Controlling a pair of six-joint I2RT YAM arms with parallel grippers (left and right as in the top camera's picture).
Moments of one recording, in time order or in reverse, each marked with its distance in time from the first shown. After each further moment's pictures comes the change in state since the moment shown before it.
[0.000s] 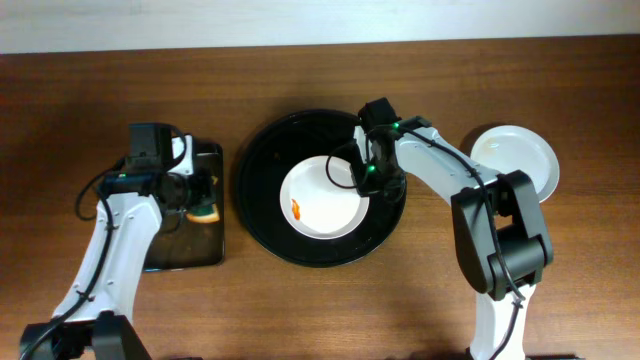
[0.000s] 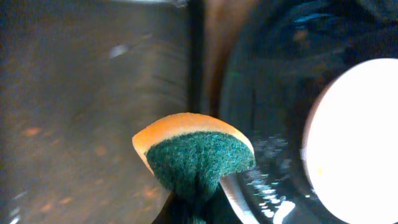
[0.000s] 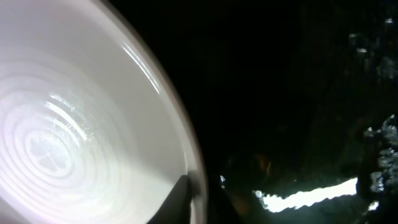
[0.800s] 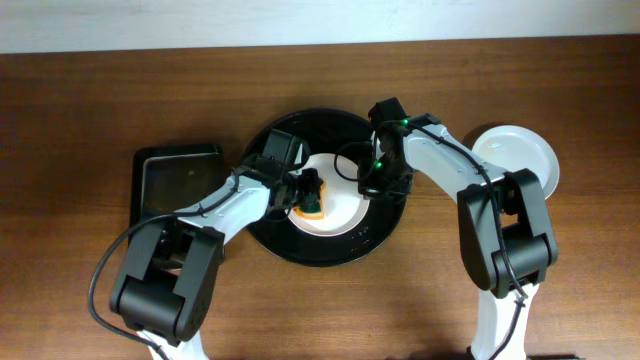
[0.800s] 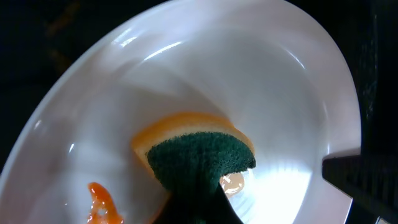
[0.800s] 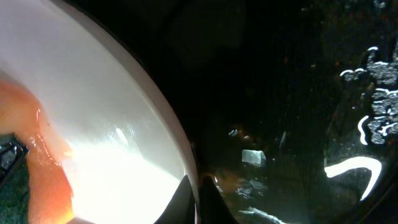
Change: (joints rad) left arm -0.460 0.404 0.023 0.455 0.110 -0.430; right arm -0.034 0.002 0.000 -0.064 -0.084 0.263
